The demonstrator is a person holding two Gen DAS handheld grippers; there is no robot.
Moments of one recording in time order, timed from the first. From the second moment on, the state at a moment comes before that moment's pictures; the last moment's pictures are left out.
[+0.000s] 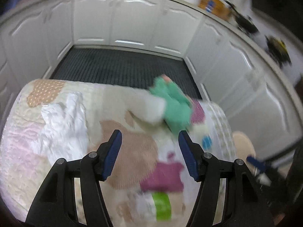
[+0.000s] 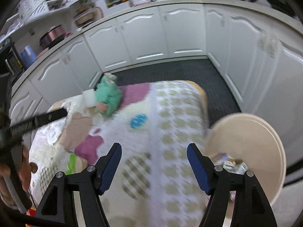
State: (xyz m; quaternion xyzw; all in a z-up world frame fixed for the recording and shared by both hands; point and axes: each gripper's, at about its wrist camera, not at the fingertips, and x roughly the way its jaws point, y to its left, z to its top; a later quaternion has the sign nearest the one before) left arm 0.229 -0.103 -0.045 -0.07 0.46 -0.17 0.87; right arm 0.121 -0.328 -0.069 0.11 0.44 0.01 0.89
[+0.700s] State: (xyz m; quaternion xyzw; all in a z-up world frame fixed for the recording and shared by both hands) left arm 0.308 -0.113 -0.096 -0.22 0.52 -0.14 0.81; right arm 0.196 -0.309 -0.083 0.11 0.45 0.05 0.89
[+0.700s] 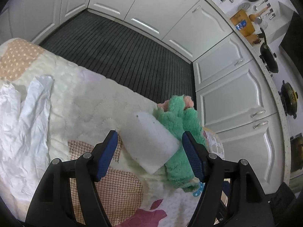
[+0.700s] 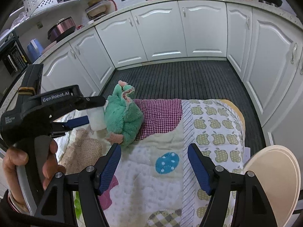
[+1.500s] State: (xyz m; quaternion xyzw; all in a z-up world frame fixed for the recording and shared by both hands) left arm 0.228 -0.063 -0.054 -0.13 0.48 -0.17 0.85; right arm 0.247 -0.261 -0.094 0.11 0.45 0.11 0.88
